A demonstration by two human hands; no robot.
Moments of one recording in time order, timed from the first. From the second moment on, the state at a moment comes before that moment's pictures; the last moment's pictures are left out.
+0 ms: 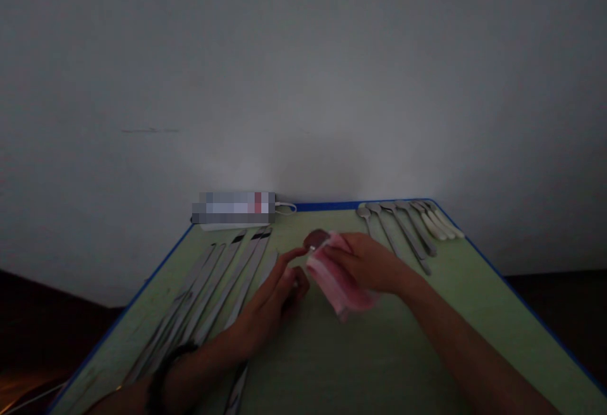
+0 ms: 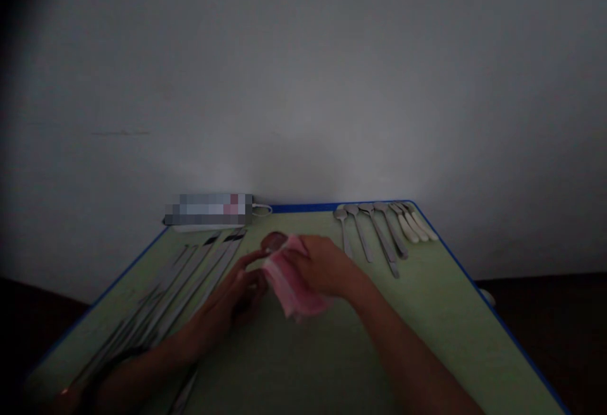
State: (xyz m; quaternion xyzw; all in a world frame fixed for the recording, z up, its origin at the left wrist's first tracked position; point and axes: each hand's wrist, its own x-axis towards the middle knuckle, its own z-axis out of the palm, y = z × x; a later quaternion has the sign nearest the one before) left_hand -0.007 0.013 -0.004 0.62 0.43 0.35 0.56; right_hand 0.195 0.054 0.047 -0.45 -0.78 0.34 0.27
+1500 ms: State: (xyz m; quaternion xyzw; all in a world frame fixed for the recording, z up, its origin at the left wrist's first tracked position) left_hand -0.006 0.015 0.010 0.71 0.47 0.22 0.48; right_hand 0.201 0.063 0.044 -0.44 -0.78 0.30 0.33
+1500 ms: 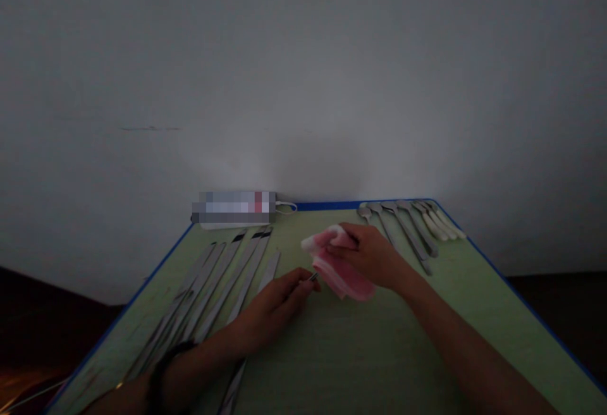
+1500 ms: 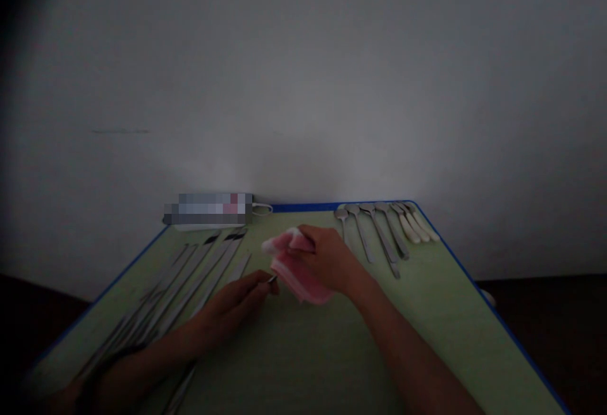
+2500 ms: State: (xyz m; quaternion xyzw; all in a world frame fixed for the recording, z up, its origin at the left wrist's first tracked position) left_hand -0.011 0.016 0.007 0.70 0.51 0.27 0.41; right_hand 0.148 0.044 -0.008 -0.48 -0.50 0.45 0.56
